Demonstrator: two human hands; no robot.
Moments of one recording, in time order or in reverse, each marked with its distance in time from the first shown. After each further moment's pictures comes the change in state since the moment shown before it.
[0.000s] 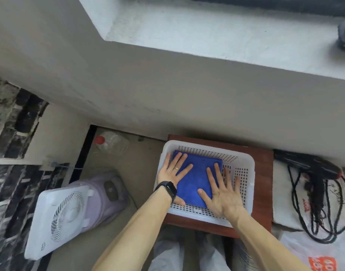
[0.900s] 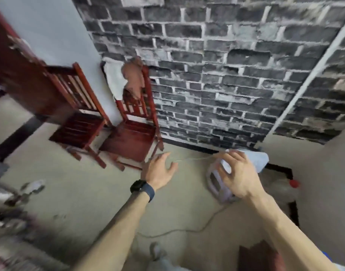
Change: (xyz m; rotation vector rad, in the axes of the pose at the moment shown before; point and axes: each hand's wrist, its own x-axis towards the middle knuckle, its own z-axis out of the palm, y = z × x) left_hand -0.605 0.197 0.155 -1.418 0.676 -2.028; right_hand -0.353 -0.365 -0.008 -0.174 0.157 -1.748
